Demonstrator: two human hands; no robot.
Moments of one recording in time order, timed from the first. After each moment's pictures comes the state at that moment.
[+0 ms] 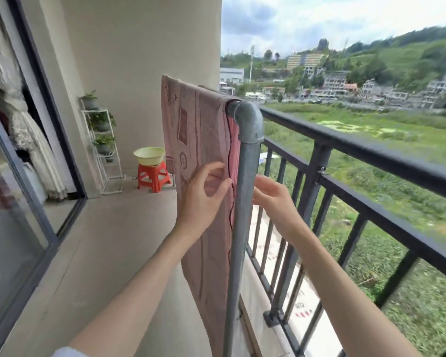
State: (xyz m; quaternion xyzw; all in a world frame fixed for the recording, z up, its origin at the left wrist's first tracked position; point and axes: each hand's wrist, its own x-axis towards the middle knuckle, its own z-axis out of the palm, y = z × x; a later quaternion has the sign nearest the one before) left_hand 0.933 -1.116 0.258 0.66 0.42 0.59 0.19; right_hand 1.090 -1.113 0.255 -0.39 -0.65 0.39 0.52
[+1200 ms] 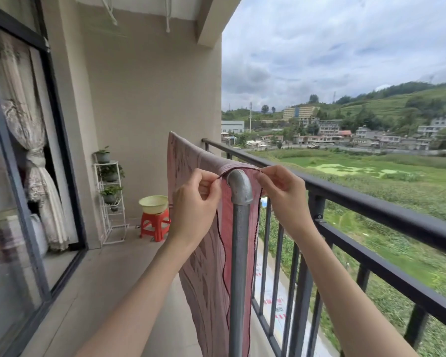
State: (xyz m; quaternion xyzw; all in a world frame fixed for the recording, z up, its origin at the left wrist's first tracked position) left_hand 0.938 -1.139 0.352 0.65 0.41 0.64 0.04; right_hand 1.097 -1.117 0.355 -0.35 -0.64 0.17 0.67
